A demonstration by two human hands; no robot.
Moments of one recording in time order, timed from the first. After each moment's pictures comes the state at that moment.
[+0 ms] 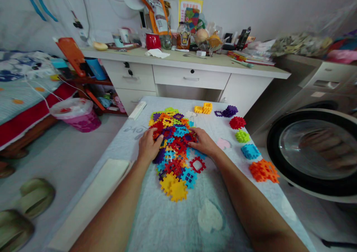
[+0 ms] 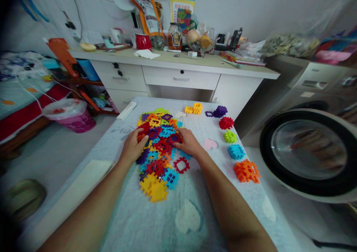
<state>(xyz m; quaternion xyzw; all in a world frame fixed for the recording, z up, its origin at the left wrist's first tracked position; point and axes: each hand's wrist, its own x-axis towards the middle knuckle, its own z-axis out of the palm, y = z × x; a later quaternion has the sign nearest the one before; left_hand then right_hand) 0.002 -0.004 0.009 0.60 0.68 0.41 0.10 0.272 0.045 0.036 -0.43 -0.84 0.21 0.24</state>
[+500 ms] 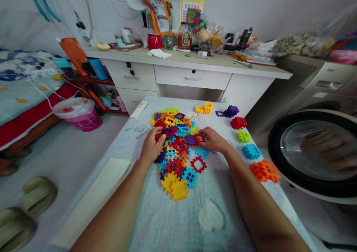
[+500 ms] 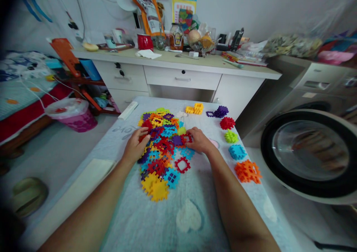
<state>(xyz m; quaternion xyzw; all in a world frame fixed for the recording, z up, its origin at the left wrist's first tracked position) 0.011 -0.008 0.012 0.60 0.60 0.49 0.20 0.310 0.055 0.040 -0.46 -0.85 0.16 0.18</state>
